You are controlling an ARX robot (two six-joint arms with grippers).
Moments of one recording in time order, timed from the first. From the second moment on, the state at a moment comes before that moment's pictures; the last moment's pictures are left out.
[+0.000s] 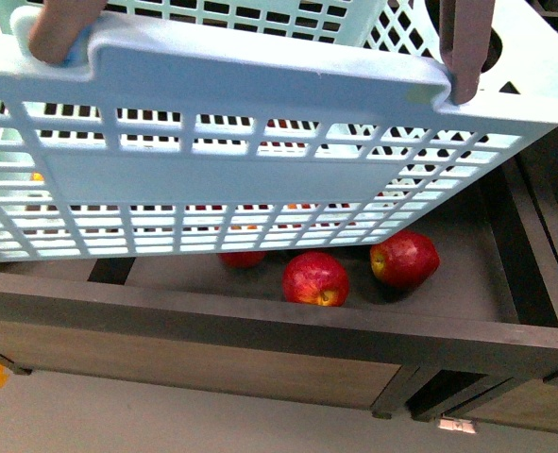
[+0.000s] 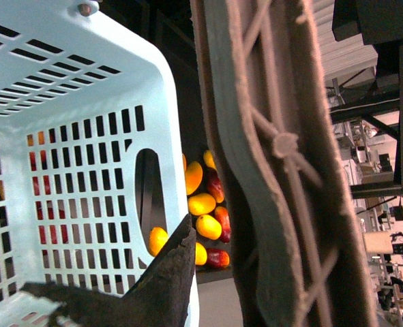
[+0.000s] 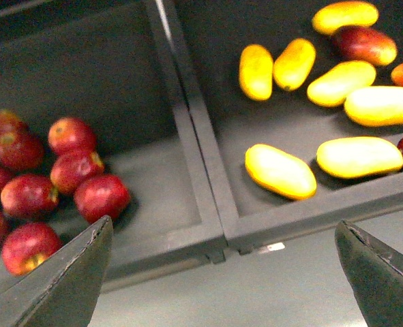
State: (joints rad) left arm -0.47 1.65 1.31 -0.03 0.35 -0.87; right arm -0.23 0.47 0.23 -0.23 0.05 0.19
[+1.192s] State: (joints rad) left arm -0.47 1.65 1.31 -0.03 0.35 -0.87; right arm -0.58 2.51 1.66 -0.11 0.03 0.55
